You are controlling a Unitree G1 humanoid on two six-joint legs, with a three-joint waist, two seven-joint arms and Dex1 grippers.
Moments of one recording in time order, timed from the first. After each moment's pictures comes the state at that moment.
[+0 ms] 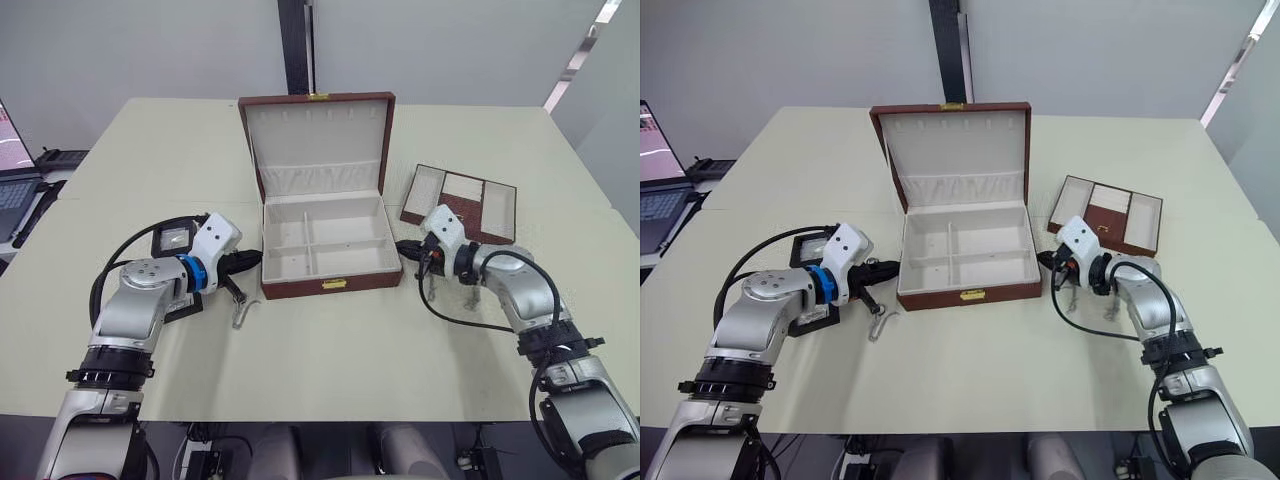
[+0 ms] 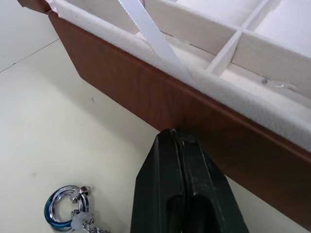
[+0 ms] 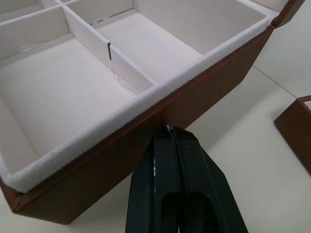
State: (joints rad) left arm -0.46 0.66 -0.01 0.22 -0.18 0.38 -0.91; right arm -0.56 -0.49 0.15 0.21 0.15 0.36 0.86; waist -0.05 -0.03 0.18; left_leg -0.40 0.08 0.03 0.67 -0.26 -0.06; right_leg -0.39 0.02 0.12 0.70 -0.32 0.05
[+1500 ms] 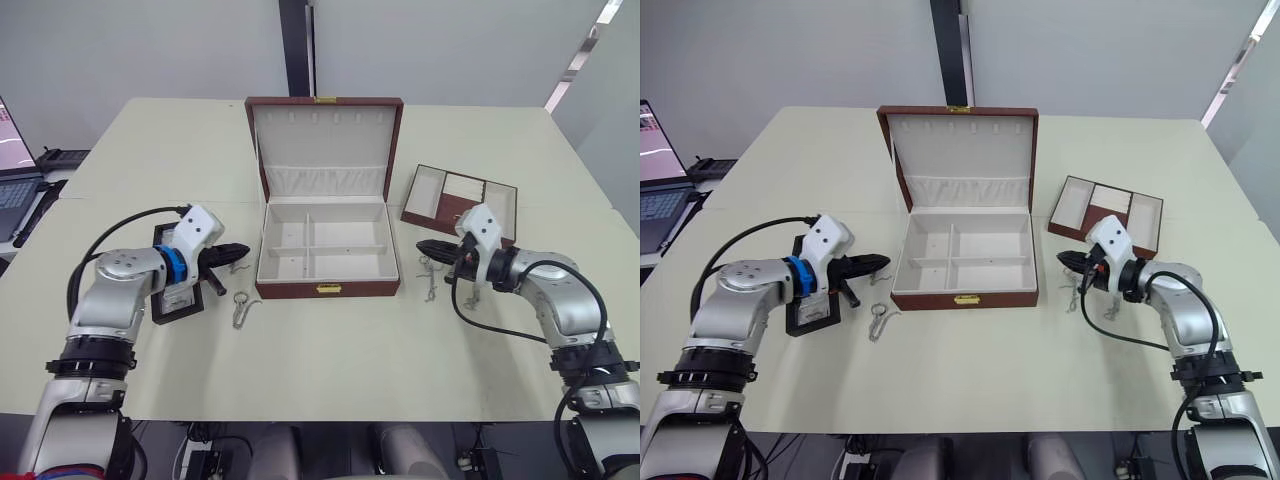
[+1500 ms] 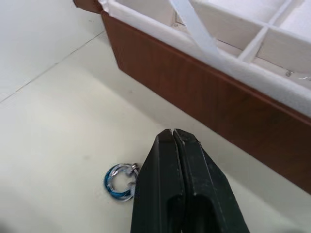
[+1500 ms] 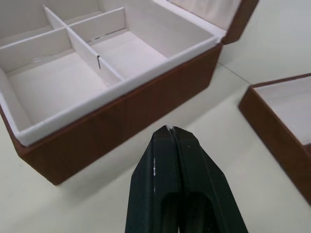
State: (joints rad) left arm -0.50 0.76 0.03 0.33 -0.18 0.28 -1.01; right arm -0.43 -0.59 -0.01 0.06 0.26 0.39 0.93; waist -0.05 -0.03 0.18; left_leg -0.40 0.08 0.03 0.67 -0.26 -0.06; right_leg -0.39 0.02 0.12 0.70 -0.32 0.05
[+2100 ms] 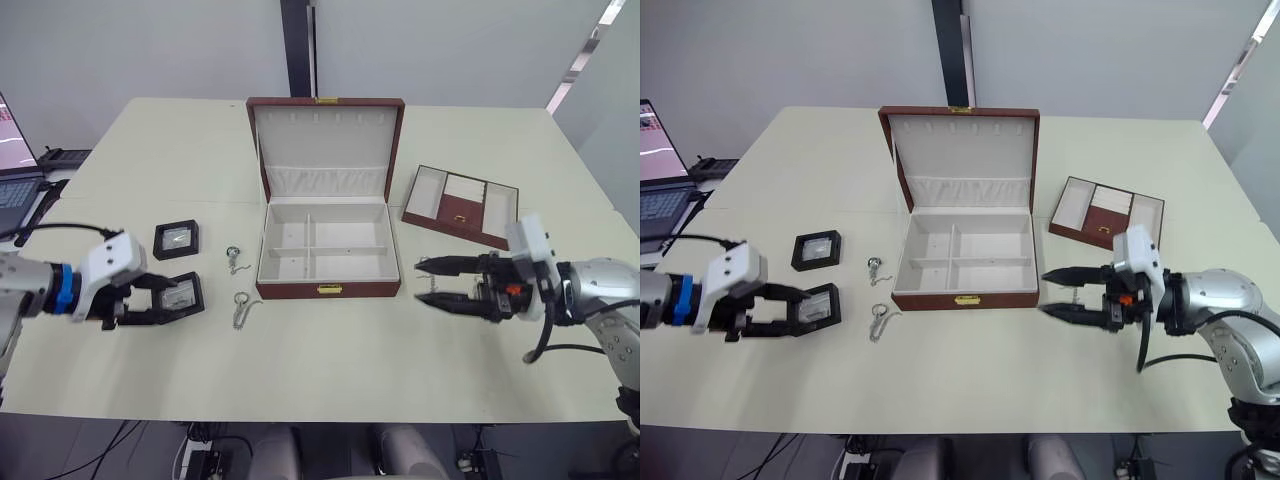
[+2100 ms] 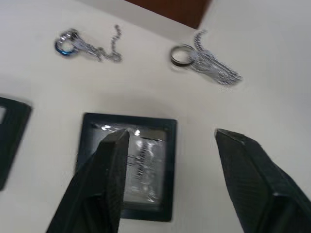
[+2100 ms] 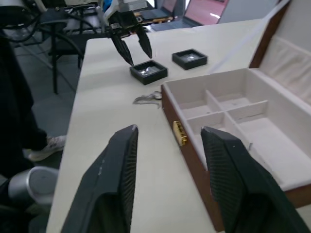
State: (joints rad) left arm -0.15 1.19 0.15 0.17 -0.28 0.25 -1.45; right arm -0.24 -0.80 -0.10 -0.50 0.68 0.58 1.16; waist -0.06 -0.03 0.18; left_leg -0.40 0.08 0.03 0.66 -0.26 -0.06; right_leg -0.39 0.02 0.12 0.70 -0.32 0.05
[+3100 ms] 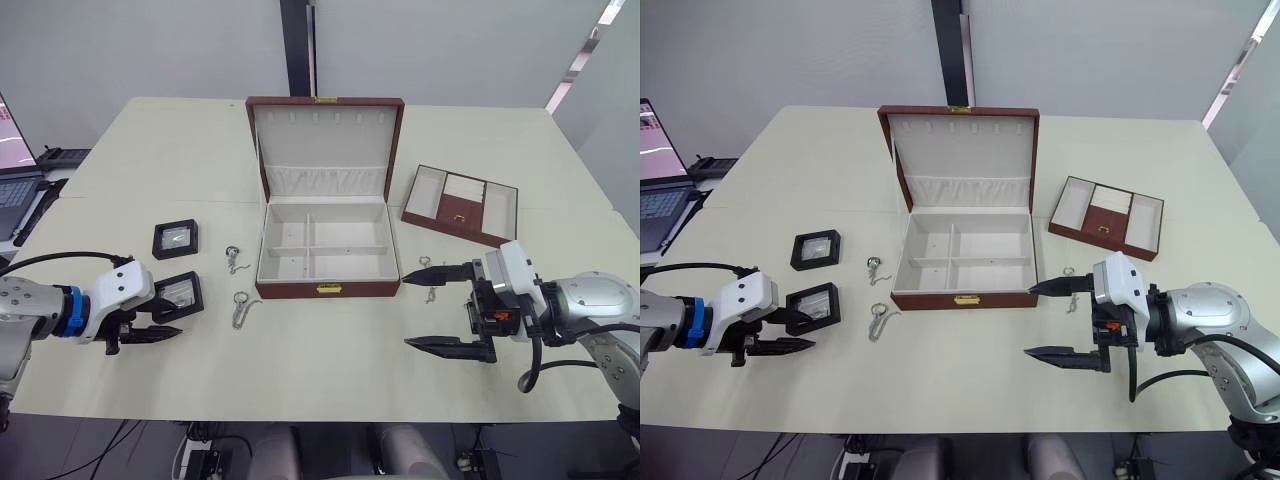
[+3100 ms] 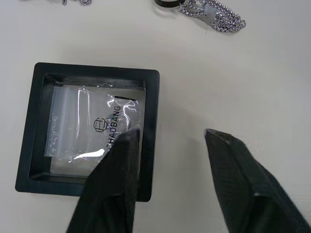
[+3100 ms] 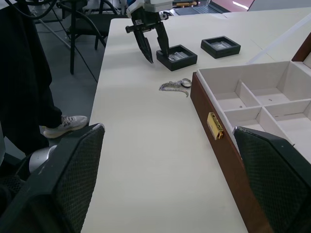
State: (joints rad) left arm -0.13 1.13 0.11 0.22 -0.21 0.16 -1.35; right arm -0.20 -0.82 -0.05 -0.55 0.66 0.54 1.15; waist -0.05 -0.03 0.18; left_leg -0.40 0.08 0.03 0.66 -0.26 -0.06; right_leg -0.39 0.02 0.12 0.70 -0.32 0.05
